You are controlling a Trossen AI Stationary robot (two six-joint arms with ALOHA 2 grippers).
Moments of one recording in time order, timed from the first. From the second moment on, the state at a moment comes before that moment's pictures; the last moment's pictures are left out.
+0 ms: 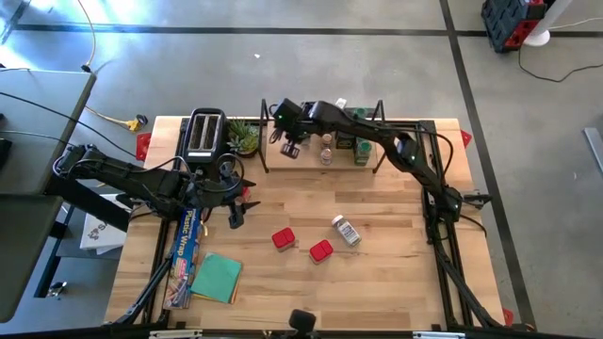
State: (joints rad) left arm -0.25 0.94 0.70 -0.40 -0.50 -0.23; right arm -0.37 2.39 2.34 -1.03 0.22 -0.13
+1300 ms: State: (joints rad) left arm -0.26 0.94 0.70 -0.44 -0.51 -0.26; right arm -0.31 2.18 2.34 -1.08 0.34 -0.24
